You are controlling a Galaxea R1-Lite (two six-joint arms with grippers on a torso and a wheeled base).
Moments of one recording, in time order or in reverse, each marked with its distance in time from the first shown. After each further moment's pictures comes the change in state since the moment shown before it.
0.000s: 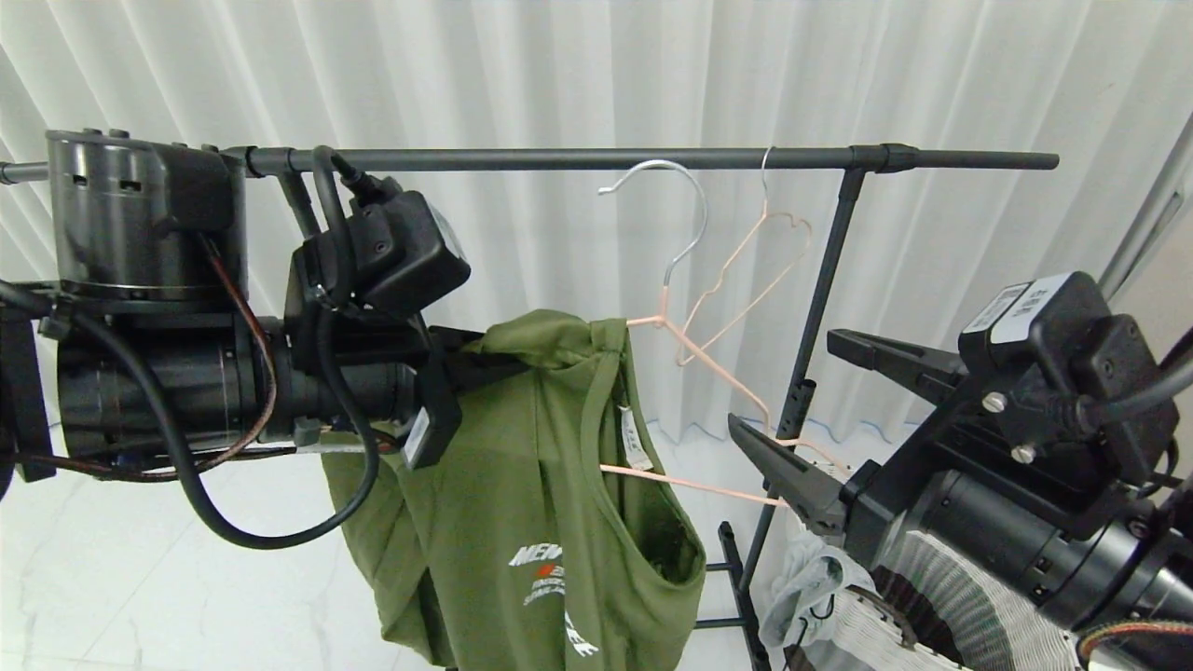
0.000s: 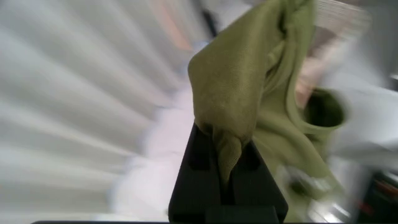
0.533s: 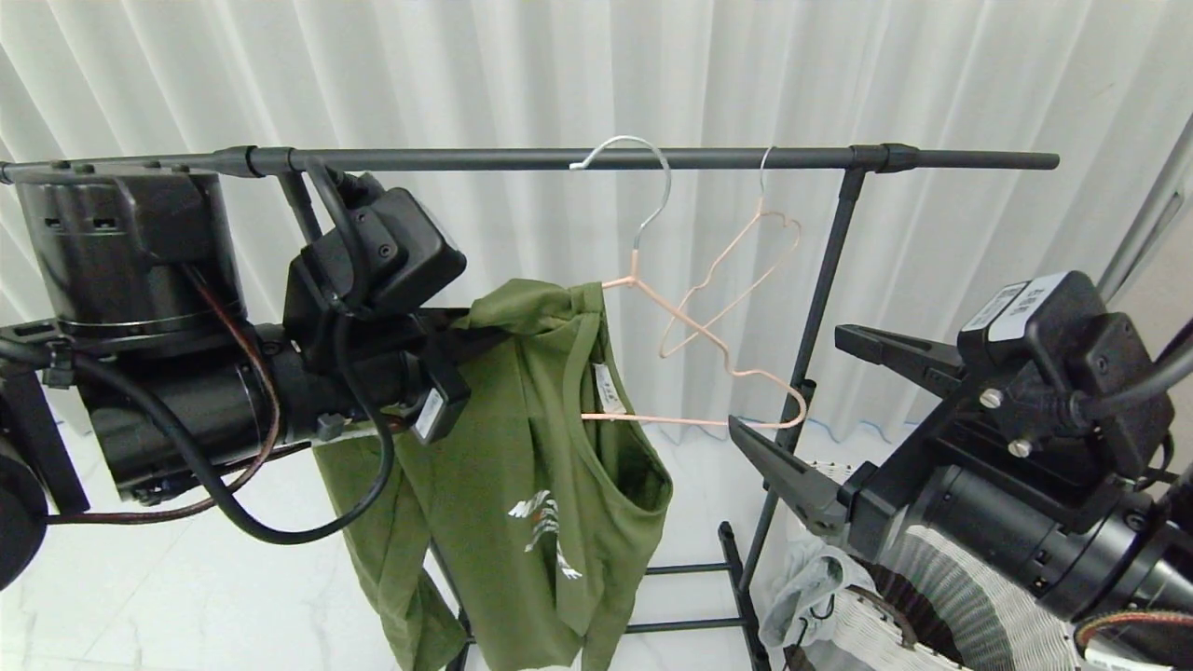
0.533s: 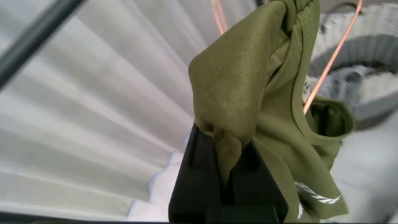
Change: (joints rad) left arm -0.008 0.002 0.104 -0.236 0.187 -0.010; right arm -0.016 -0.001 0.003 0.006 0.013 -0.001
